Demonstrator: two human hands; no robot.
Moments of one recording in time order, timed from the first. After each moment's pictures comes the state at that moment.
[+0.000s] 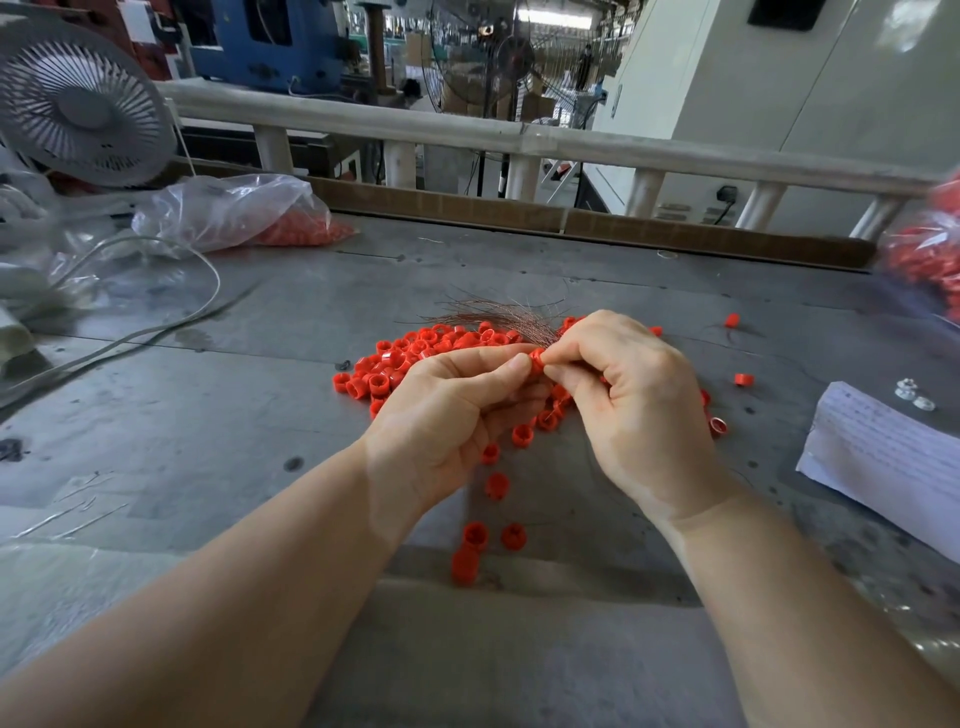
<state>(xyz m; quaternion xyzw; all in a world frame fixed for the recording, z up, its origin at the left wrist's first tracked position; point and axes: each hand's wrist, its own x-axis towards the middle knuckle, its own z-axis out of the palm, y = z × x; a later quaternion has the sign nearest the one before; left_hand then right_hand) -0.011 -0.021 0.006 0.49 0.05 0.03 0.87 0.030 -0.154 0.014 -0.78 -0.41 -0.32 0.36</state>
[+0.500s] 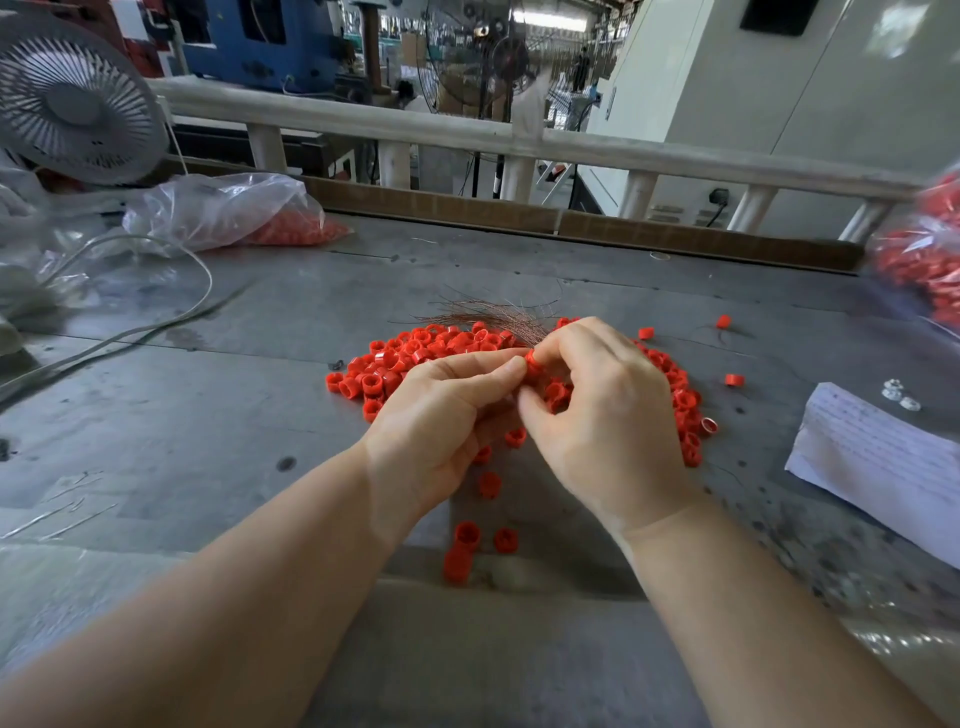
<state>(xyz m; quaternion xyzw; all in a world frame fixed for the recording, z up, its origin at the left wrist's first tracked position) -0.010 -0.024 0.003 0.50 0.07 0.03 0.86 0.017 -0.143 0.009 -0.82 -0.35 -0.35 0.30</state>
